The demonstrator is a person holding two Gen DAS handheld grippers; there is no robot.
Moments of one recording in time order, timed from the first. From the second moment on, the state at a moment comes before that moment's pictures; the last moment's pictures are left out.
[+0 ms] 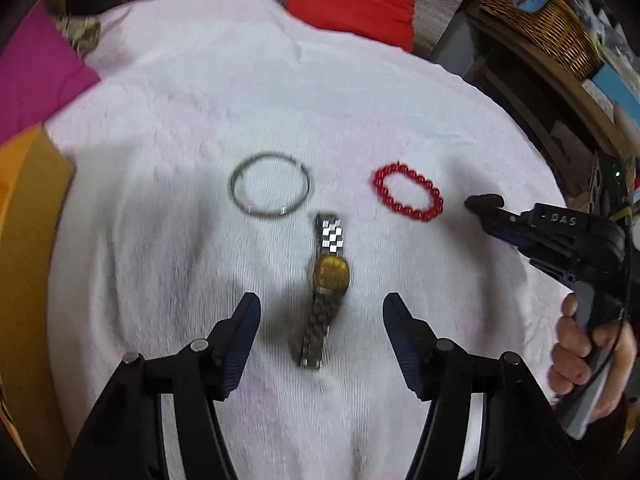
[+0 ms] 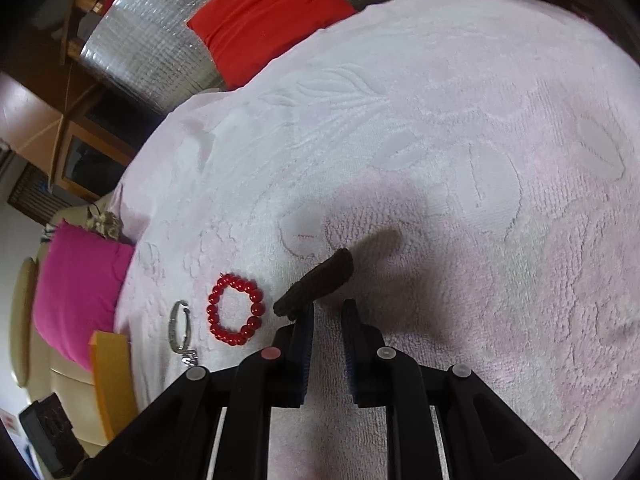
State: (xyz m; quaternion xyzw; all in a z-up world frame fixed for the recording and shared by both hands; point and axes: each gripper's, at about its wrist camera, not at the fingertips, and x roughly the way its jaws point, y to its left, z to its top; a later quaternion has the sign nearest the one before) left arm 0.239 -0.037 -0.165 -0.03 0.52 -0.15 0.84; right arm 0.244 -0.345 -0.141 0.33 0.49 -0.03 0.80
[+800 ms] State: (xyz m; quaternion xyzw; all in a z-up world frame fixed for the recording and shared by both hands) left arm 0.258 -0.080 -0.188 0.04 0.52 -0.09 0.85; right arm 0.237 -0.377 -0.134 0.43 0.42 -0.05 0.80
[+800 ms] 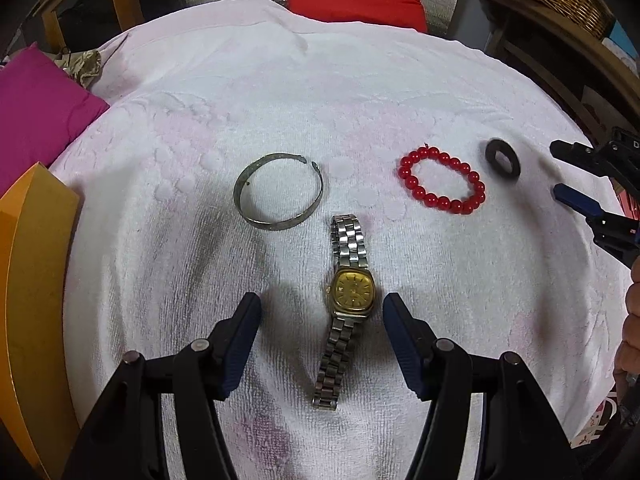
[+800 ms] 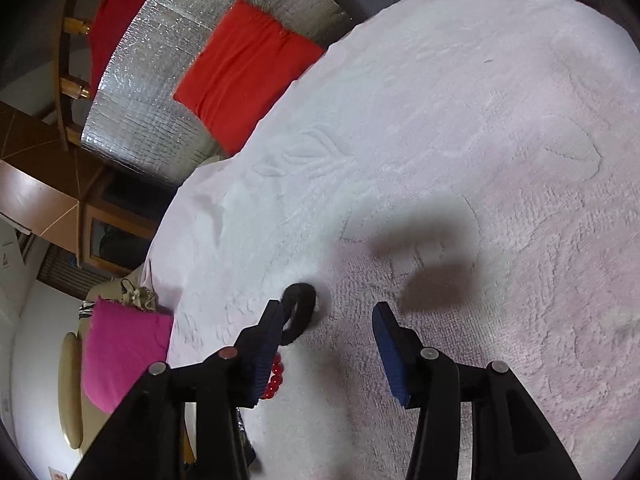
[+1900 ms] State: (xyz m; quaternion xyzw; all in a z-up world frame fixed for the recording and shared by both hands) left arm 0.235 -0.060 -0.156 -0.01 0.49 -0.13 0.86; right arm 0.226 -0.306 -0.094 0.24 0.45 -0.05 0.86
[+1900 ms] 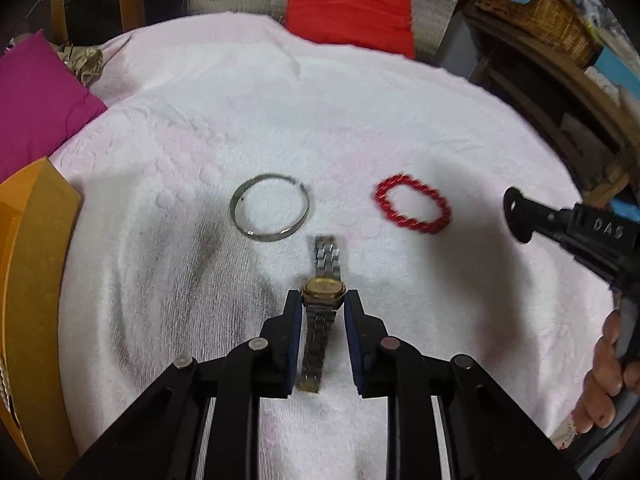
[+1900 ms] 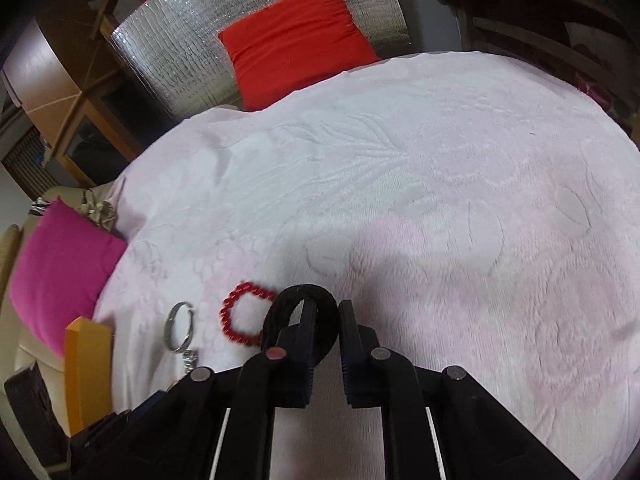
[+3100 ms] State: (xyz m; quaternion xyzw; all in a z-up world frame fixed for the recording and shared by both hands) left arm 0.228 -0.051 -0.180 0.02 0.50 -0.10 0.86; right arm 0.185 -0.287 -0.097 0.25 0.46 -0.02 0.85
